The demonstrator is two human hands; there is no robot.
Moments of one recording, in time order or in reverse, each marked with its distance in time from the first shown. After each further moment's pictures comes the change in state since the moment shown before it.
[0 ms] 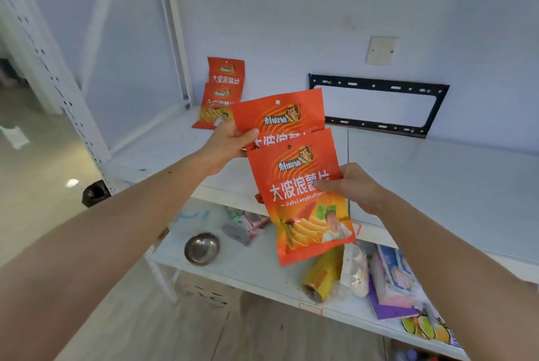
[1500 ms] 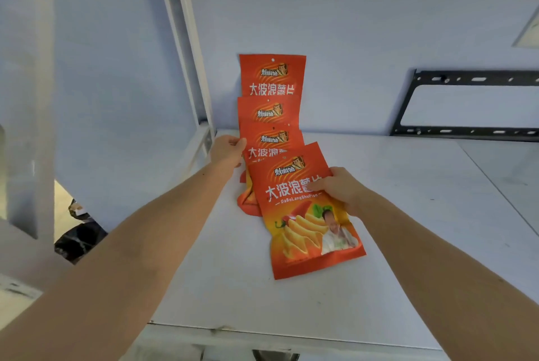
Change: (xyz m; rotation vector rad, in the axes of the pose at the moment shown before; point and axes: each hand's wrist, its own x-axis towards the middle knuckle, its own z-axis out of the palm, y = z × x) left_hand 0.353 -0.209 -0.300 0.290 0.275 -0.393; right_hand 0.407 -0.070 0.218 0.141 0.243 0.325
